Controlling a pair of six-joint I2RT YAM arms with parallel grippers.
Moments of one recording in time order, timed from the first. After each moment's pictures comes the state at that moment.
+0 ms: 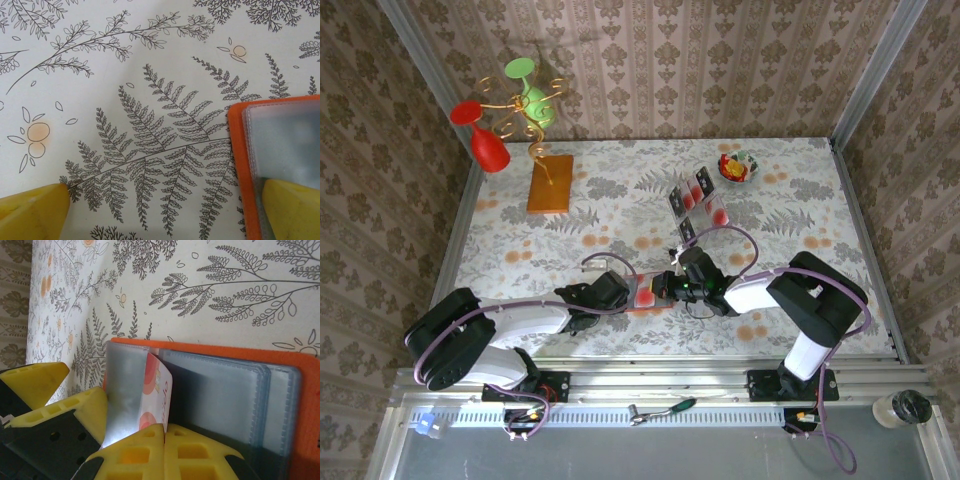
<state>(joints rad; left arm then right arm) -0.97 1.37 0.49 -0.21 -0.49 -0.77 0.72 1.69 0.56 0.48 -0.29 0.89</state>
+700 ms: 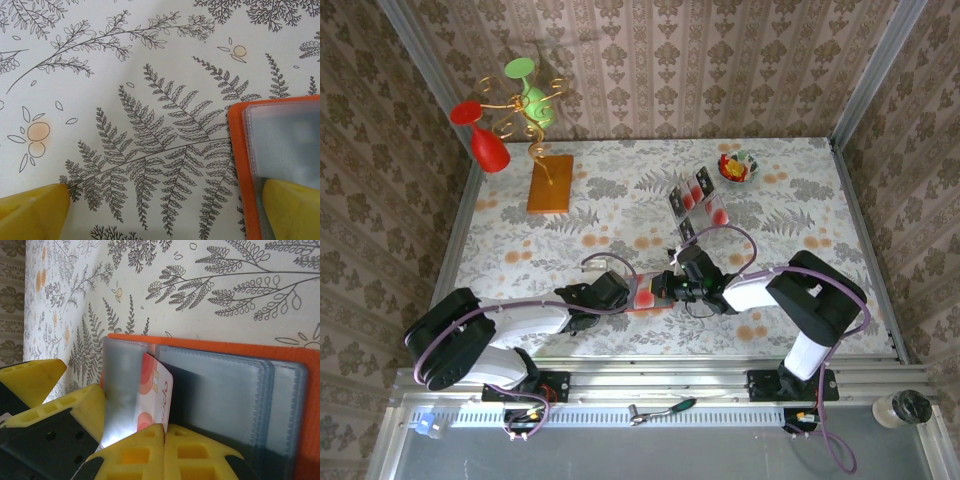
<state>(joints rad) -0.97 1.37 0.49 -0.21 -0.49 -0.77 0.72 1.70 0.59 0.43 -0.31 0.89</state>
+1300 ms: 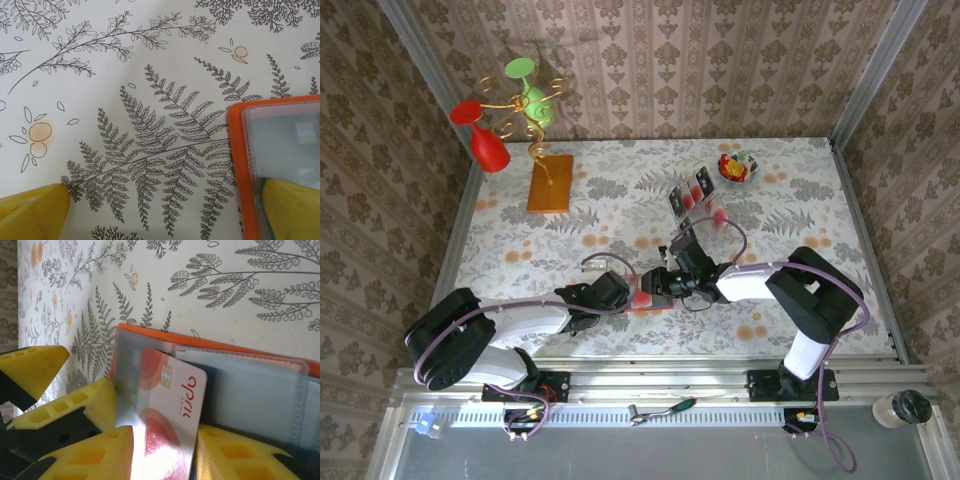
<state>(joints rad) -0.97 1.37 0.49 -0.21 -0.49 -0.77 0.70 1.71 0.71 0.21 -0.38 0.80</state>
